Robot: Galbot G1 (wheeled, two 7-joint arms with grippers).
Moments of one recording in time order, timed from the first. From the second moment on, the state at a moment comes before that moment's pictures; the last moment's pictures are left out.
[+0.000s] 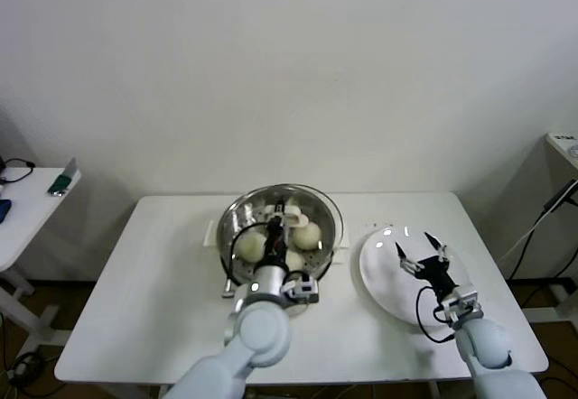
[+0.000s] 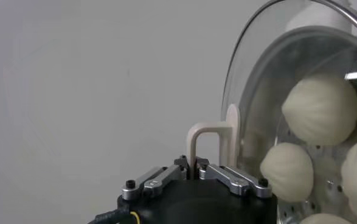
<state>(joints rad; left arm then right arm) 0.91 -1.29 0.21 -1.86 1.35 0.74 0.22 -1.13 1.13 0.50 1.41 0.21 0.15 -0.23</state>
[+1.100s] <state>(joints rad) 0.89 -1.29 0.19 -1.79 1.39 0.74 0.23 -1.15 1.14 0.53 1.42 0.19 0.16 -0.24</state>
